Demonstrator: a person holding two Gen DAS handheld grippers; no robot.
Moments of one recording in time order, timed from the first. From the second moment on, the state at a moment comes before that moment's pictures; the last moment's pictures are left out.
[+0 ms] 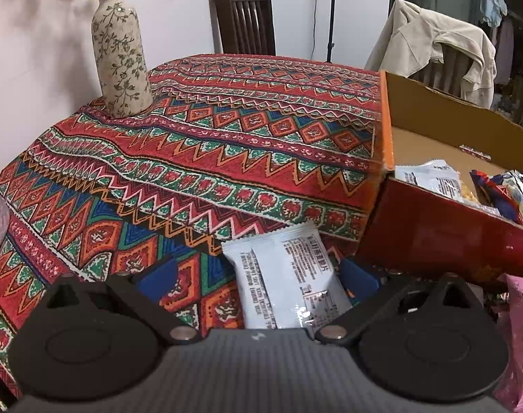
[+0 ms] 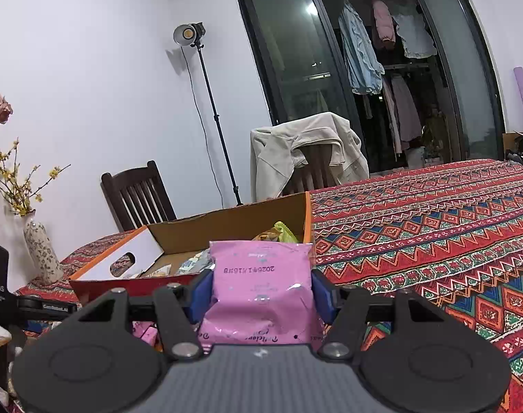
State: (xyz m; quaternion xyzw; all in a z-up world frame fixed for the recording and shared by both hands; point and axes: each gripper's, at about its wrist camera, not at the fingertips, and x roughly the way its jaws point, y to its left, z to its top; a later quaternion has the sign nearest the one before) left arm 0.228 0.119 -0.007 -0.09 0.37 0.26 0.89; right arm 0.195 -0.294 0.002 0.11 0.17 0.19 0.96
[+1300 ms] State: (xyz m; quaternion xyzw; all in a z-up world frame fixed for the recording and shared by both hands) left arm 0.133 0.081 0.067 -0.09 0.21 0.13 0.96; right arm 0.169 -0.287 0.025 0.08 0.13 0.19 0.97
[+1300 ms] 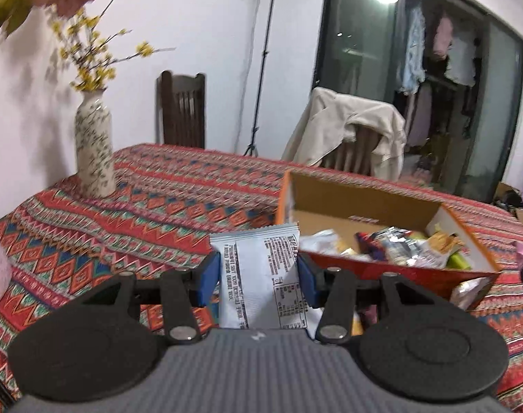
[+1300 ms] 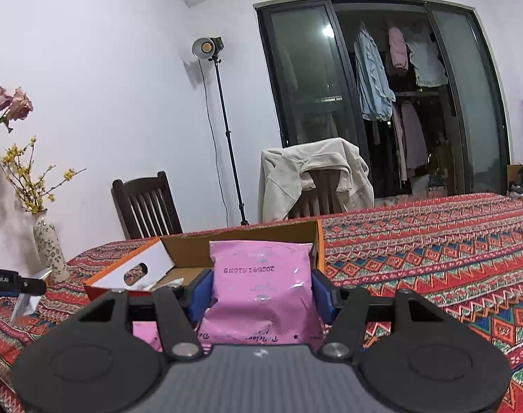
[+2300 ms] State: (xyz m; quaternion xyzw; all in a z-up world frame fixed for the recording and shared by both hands) left arm 0.206 0.025 0.109 -0.08 0.17 0.05 0.98; right arm 0.213 -0.249 0.081 0.06 0.11 0.20 0.97
